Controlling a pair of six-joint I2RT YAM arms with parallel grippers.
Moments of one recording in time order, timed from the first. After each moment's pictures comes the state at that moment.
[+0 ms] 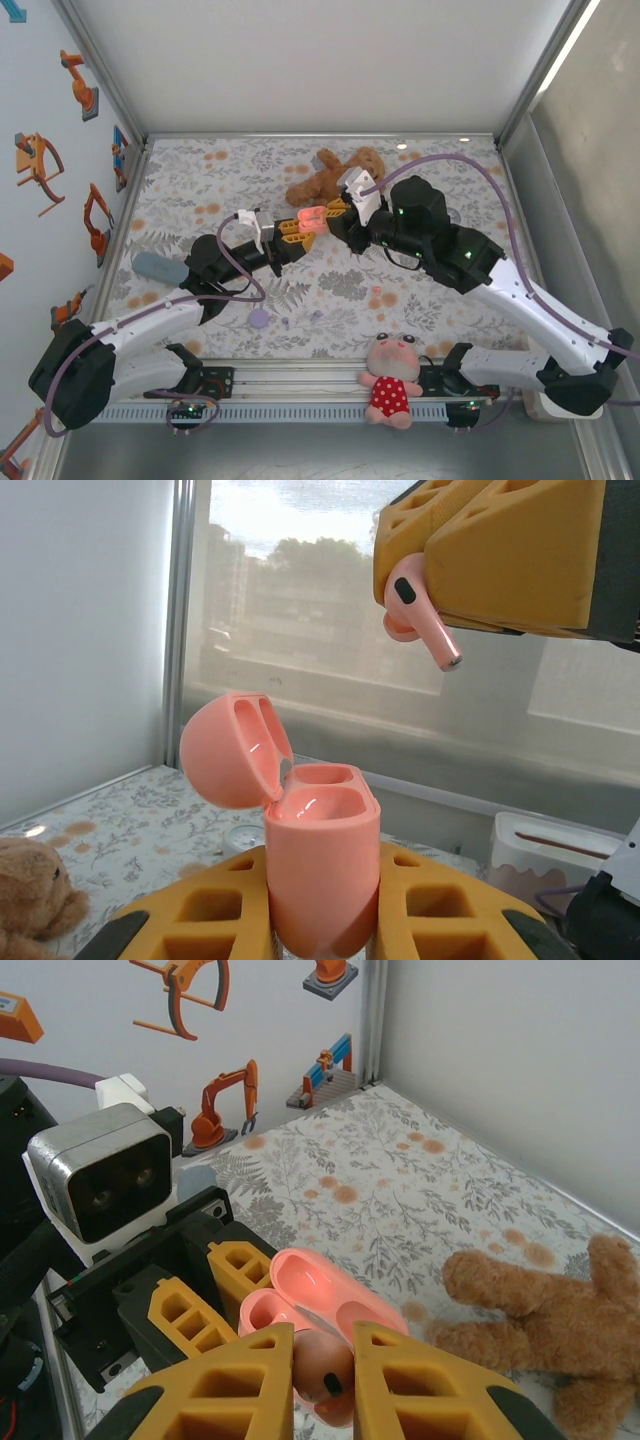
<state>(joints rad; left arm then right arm) -0.72 1.12 0.47 0.91 0.57 -0.25 0.92 1.12 1.31 -0.50 -0.09 -0.02</state>
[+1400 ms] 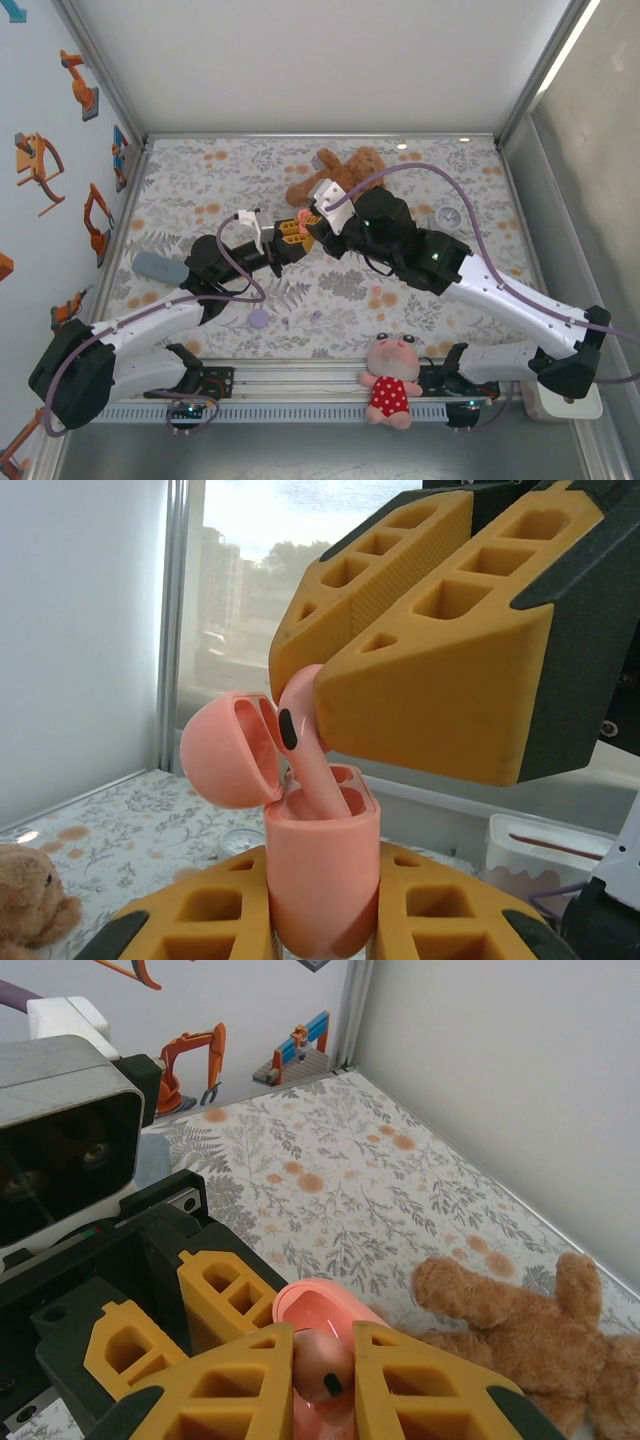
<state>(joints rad) -0.72 1.12 0.47 0.92 0.57 -0.26 1.03 1.22 1.29 -0.43 0.09 -0.12</state>
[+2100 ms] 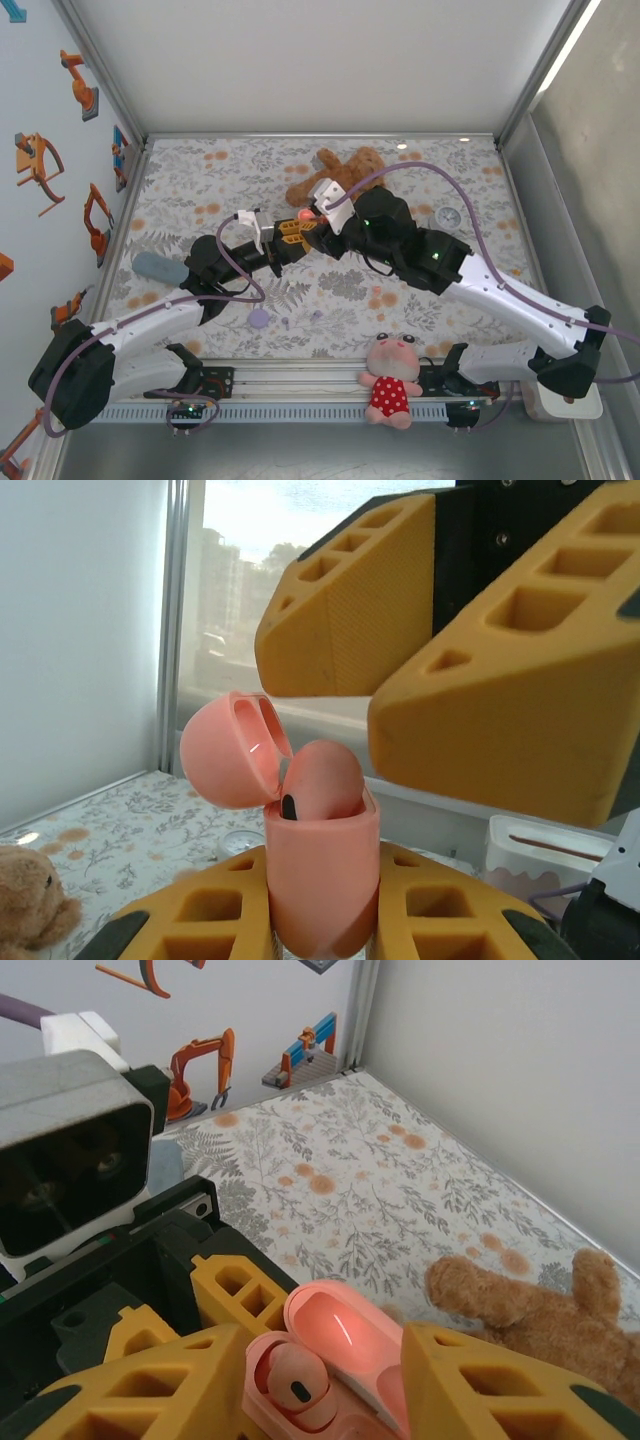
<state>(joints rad) -0.72 1.12 0.47 0.92 0.57 -0.26 1.03 1.22 1.31 -0.44 0.08 -0.08</state>
